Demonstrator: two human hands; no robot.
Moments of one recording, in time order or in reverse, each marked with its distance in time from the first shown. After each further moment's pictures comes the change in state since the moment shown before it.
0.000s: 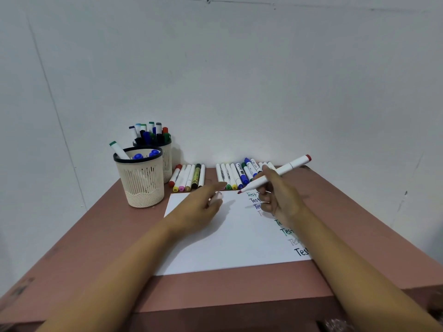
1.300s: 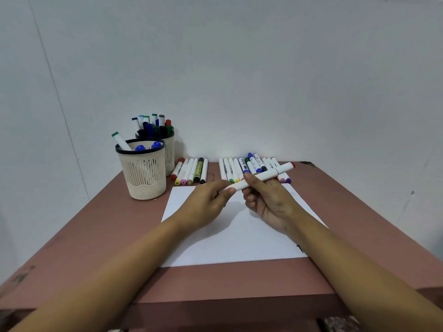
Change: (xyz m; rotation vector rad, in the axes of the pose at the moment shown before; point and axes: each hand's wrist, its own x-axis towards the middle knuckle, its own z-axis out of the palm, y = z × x) left_hand -0.002 0.011 0.011 -0.148 0.118 0.128; right_hand -0.005 0.015 0.014 0.144 -0.252 -0.012
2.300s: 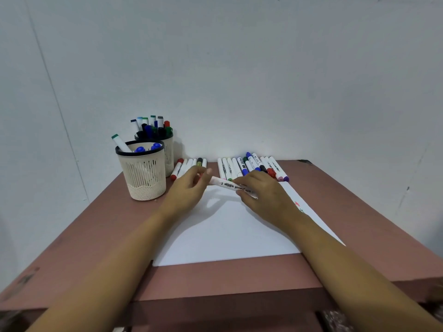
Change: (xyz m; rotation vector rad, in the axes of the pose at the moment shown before) left_hand 0.006 -0.019 -0.023 -0.080 0.165 -0.260; right_hand 0.012 0.015 -0.020 -1.381 0.044 -0.878
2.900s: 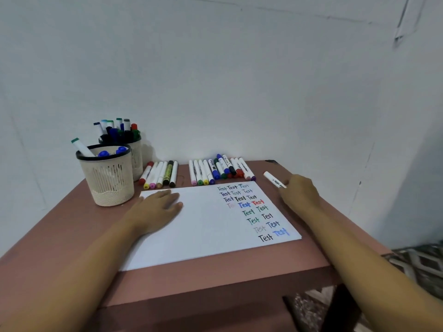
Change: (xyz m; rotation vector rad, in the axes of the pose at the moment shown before) left_hand -0.001 -0.023 -0.001 0.737 -0.427 -0.078; right_hand -0.037 0.072 -0.083 -0.371 -0.073 0.896
